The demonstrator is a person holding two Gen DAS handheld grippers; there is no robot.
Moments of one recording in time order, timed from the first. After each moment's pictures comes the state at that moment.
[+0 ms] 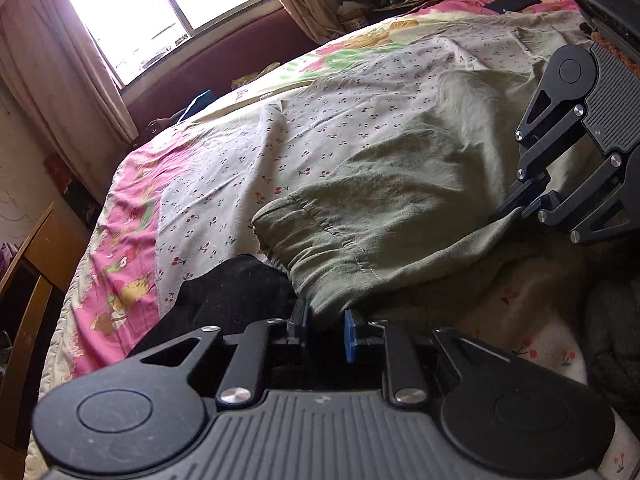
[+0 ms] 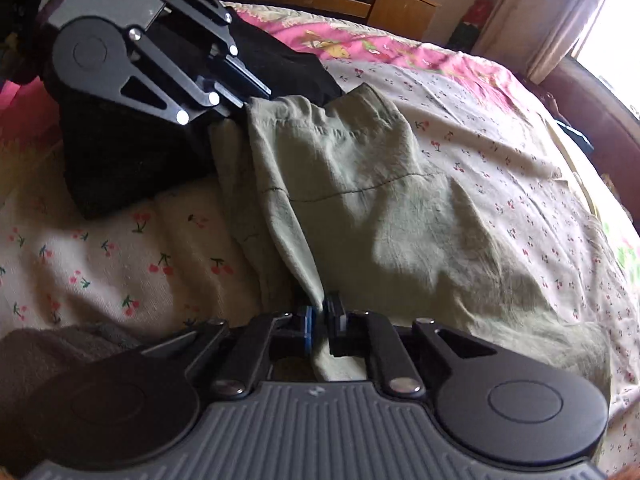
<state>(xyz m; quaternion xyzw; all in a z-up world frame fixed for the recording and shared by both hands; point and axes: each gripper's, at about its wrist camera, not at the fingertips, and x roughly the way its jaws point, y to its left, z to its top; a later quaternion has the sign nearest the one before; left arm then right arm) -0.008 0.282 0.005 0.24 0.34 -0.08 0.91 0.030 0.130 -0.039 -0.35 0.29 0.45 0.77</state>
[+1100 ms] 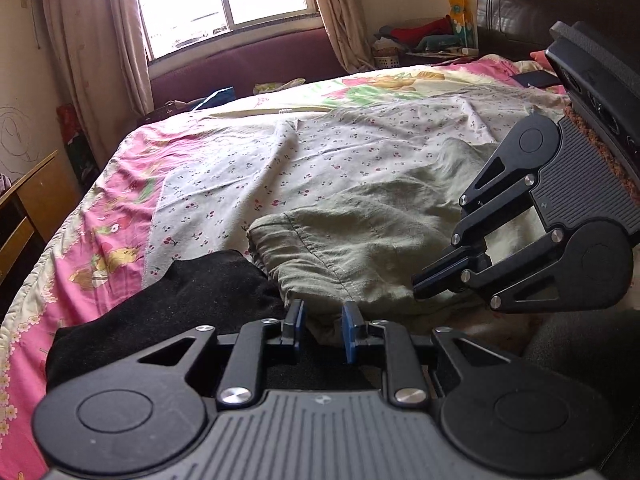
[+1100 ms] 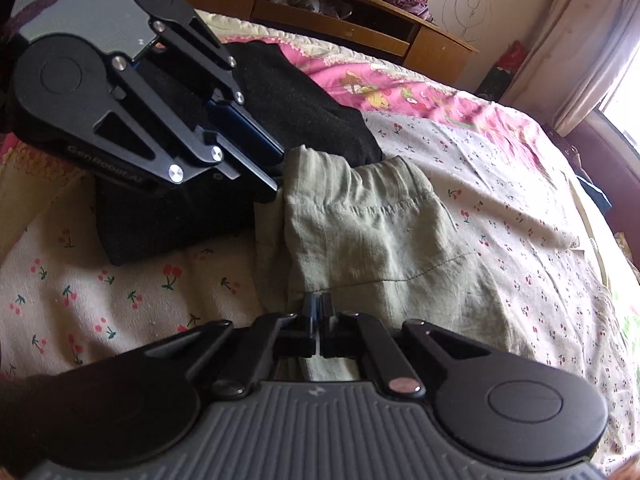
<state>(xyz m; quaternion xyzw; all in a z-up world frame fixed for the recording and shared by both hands) -0.031 0.288 0.026 0.12 0.31 -0.09 0.94 0.026 0.158 -0.018 -0.35 0.24 0.50 0.76</state>
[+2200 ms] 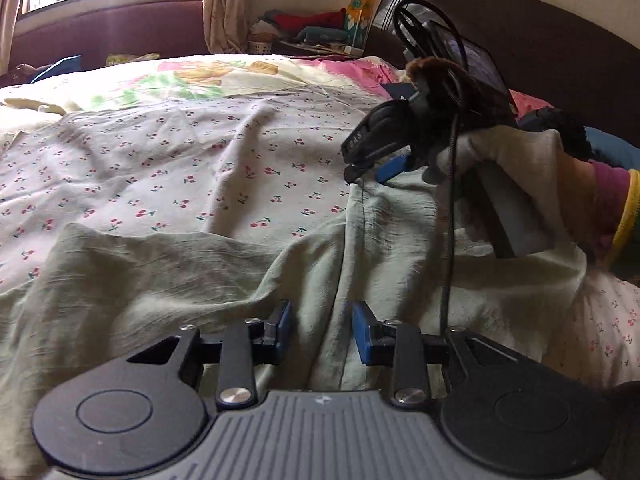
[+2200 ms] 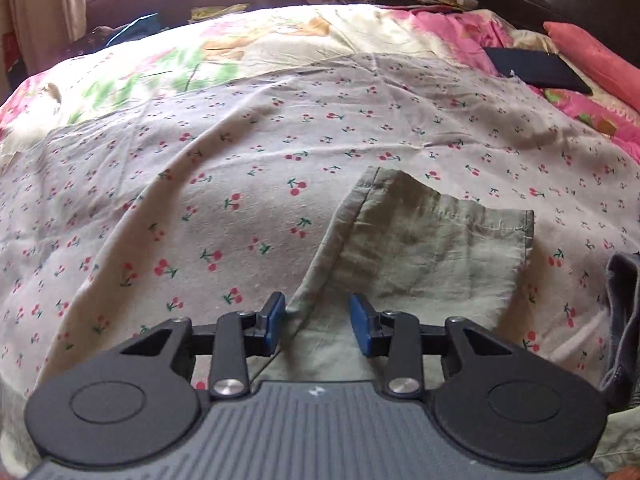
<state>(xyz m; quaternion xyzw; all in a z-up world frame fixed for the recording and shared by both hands) 0.152 -0.030 -0.027 0.00 0.37 -0.27 0.89 0.293 -0.234 -0.027 0.05 0.45 -0.05 0.89</state>
